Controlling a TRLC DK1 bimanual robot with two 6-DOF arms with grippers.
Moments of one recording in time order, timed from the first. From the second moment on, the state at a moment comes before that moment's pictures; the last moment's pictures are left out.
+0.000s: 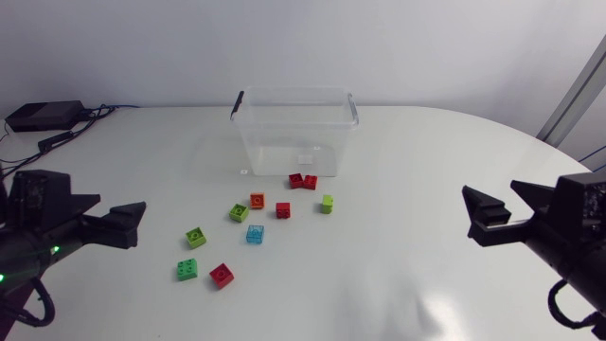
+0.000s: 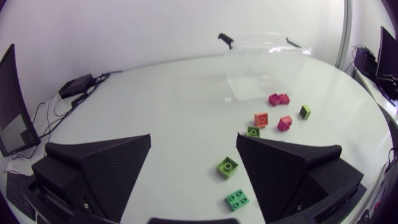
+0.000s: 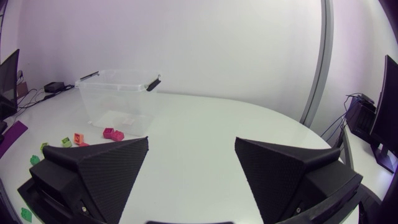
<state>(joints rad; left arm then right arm) -0.06 0.72 0.44 -0.27 0.00 0.13 0.05 0.56 0.32 -0.05 -0.02 -0.05</state>
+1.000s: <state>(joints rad) -0.09 1.44 0.65 -0.55 0.23 0.90 0.07 1.23 0.73 -0.48 -0.38 -0.31</state>
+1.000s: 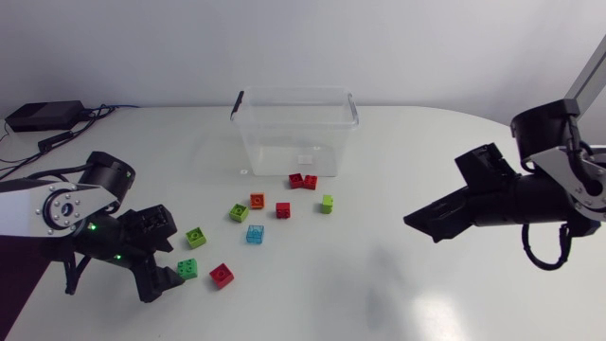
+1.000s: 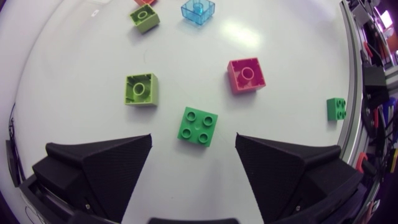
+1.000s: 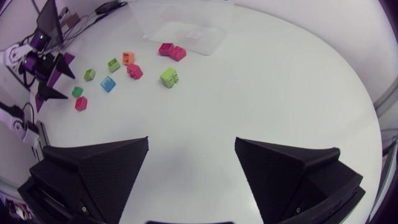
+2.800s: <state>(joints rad) -0.13 1.45 1.05 -0.54 0.51 0.96 0.35 2.16 1.40 -0.46 -0.38 -0.73</state>
